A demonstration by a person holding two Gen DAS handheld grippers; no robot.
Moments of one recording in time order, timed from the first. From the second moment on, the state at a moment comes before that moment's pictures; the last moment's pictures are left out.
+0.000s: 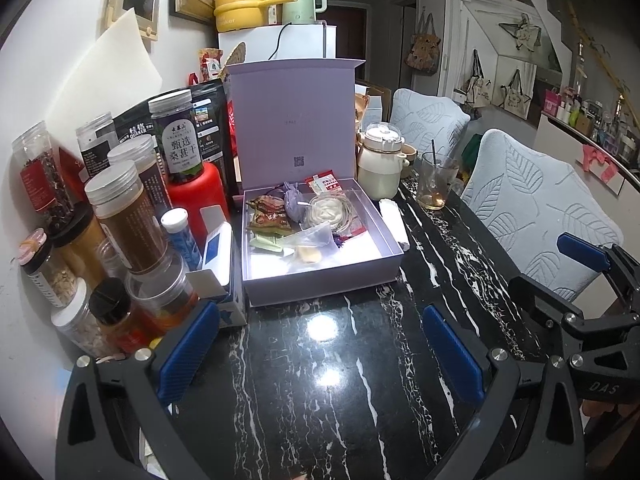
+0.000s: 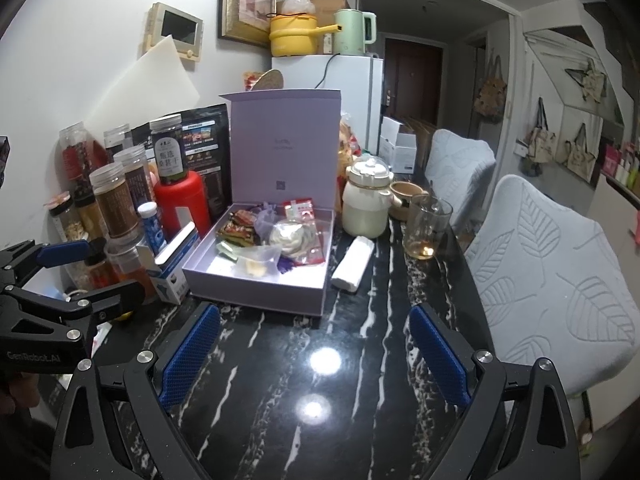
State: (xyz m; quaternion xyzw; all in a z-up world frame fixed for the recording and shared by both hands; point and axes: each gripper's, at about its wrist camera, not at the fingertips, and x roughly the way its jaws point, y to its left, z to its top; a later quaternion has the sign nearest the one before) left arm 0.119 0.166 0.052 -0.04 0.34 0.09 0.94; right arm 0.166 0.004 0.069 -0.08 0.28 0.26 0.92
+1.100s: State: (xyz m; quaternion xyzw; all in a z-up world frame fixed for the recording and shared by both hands) left arm 0.127 0.166 0.048 -0.04 0.34 0.09 0.93; right arm 0.173 0.000 0.064 -0.08 0.28 0.26 0.92
